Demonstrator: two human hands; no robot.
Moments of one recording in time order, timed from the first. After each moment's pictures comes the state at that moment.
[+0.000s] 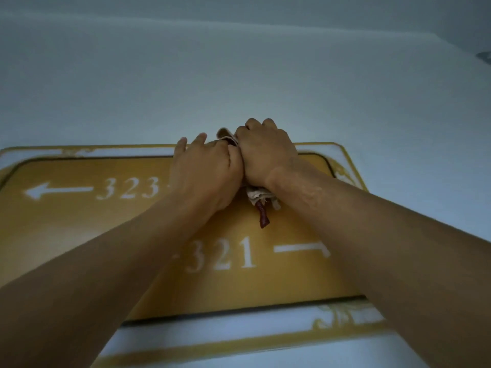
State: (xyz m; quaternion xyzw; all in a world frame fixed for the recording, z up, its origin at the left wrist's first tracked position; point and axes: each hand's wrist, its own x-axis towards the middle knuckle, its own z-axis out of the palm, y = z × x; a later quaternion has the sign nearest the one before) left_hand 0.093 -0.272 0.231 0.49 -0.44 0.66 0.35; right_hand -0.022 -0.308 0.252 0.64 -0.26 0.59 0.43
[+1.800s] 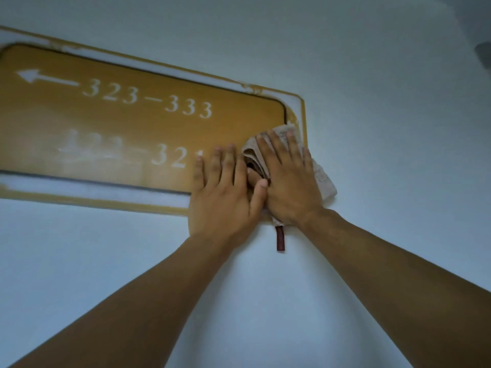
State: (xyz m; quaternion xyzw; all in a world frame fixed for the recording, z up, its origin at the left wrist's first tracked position) left_hand 0.005 -0.337 0.044 0.53 -0.47 0.56 0.42; right_hand -0.121 -0.401 0.092 0.69 -0.26 0.55 0.39
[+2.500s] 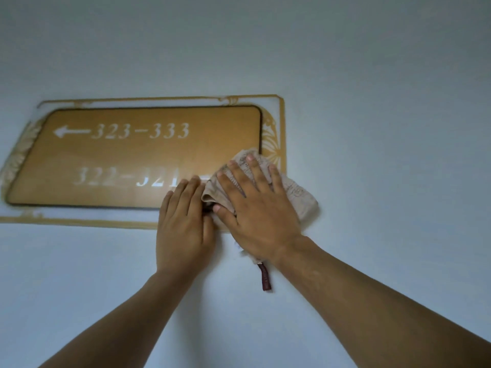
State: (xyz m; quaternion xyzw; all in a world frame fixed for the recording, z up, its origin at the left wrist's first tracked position) left_hand -0.011 -0.335 0.006 0.50 -0.42 0.58 0.48; right_hand -0.139 -0.414 0.054 0.72 -0.15 0.52 0.42
